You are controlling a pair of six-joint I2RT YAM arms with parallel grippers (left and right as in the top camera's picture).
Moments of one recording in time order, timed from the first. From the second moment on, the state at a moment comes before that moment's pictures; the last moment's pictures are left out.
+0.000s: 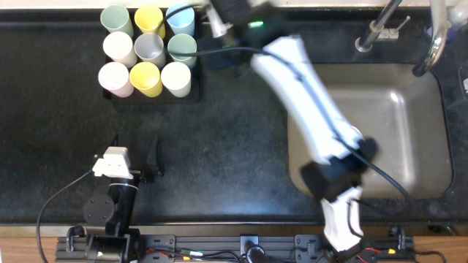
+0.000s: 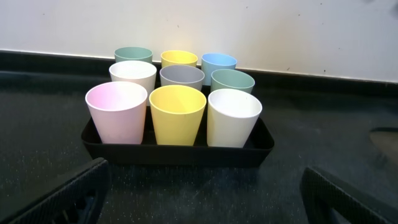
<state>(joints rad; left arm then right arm) -0.04 0.01 0.01 -0.07 0.07 -0.12 0.53 2.11 2.41 -1.36 -0.06 0.14</state>
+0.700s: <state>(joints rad) -0.04 0.01 0.01 -0.07 0.07 -0.12 0.14 0.89 0.91 -0.41 -0.11 0.00</state>
